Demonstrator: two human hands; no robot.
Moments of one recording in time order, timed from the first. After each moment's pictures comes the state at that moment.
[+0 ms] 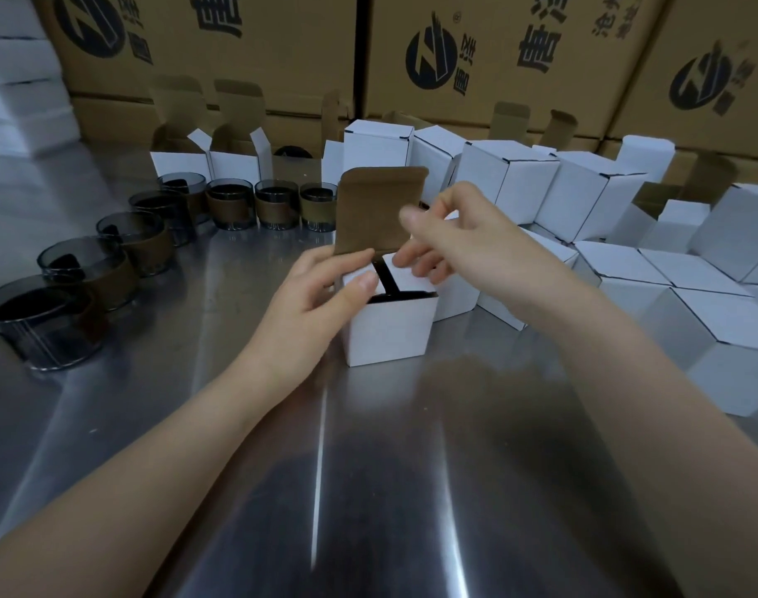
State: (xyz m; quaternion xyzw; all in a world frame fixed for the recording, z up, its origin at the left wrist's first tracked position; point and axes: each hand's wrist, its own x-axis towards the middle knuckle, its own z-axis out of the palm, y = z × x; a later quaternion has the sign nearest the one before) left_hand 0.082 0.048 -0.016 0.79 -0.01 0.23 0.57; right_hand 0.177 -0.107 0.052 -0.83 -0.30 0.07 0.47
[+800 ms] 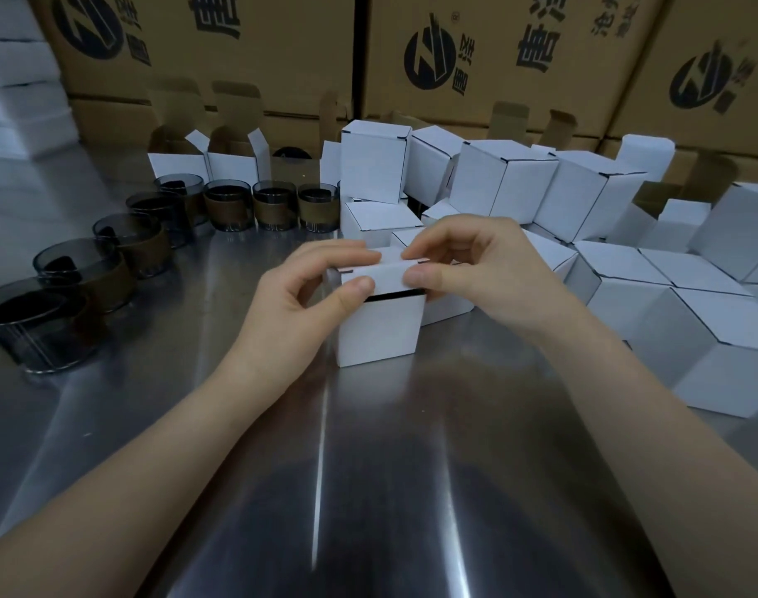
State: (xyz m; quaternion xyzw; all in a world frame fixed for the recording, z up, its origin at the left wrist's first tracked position) left_hand 0.079 0.050 -0.014 0.76 -0.07 0.30 0.58; right_hand 0.185 -0.123 0.031 -0.73 -0.40 0.04 0.55
